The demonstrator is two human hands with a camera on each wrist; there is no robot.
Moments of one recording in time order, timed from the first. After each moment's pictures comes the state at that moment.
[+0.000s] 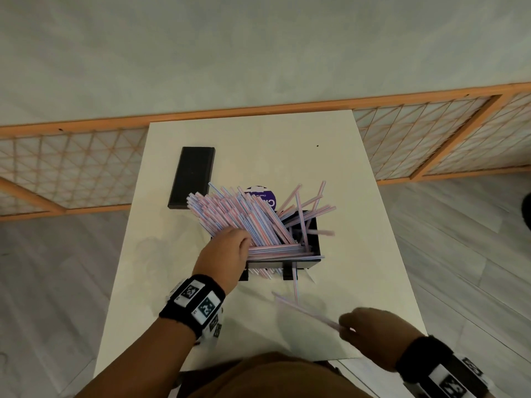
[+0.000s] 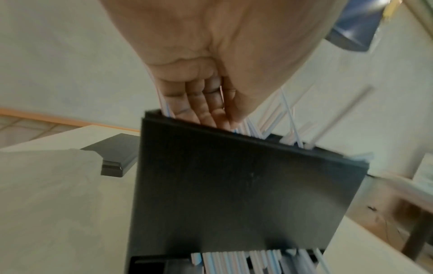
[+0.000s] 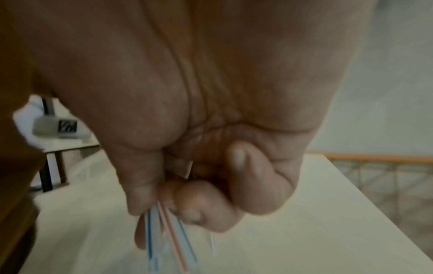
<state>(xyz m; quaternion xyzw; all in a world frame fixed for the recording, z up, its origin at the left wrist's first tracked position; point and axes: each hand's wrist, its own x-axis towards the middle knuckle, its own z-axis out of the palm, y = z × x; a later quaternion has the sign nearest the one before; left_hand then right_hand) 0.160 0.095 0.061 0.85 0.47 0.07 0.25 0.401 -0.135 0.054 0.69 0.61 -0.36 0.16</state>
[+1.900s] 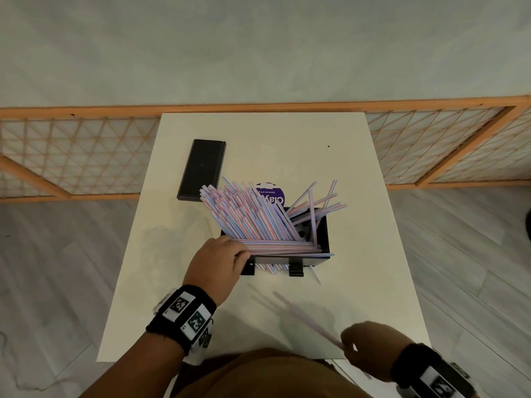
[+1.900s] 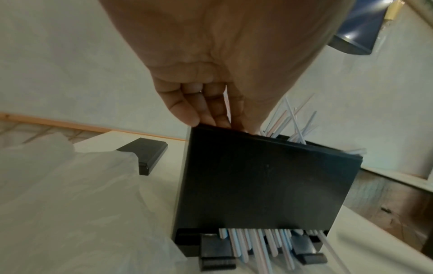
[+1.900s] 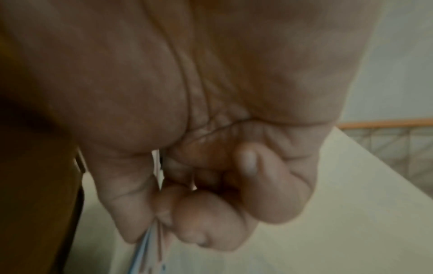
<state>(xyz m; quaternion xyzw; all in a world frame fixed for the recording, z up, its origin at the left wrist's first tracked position) 0.116 0.080 0.053 0.85 0.47 0.07 0.23 0.382 -0.138 0.042 0.67 0.58 -0.41 0.22</state>
